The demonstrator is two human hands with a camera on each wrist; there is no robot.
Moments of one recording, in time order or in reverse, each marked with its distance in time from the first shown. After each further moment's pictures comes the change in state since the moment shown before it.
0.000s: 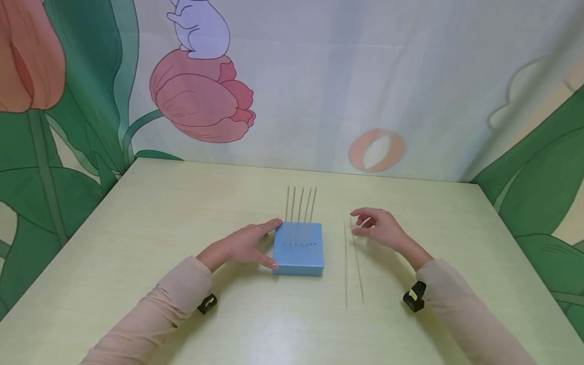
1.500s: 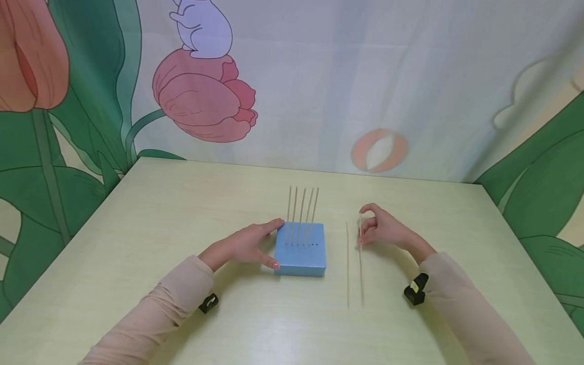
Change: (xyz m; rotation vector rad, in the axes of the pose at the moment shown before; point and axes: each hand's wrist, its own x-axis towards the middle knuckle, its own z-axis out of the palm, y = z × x) left_hand 0.001 0.001 0.000 0.014 -0.008 -0.012; right_hand 0.012 0.022 -0.008 0.345 -0.279 0.075
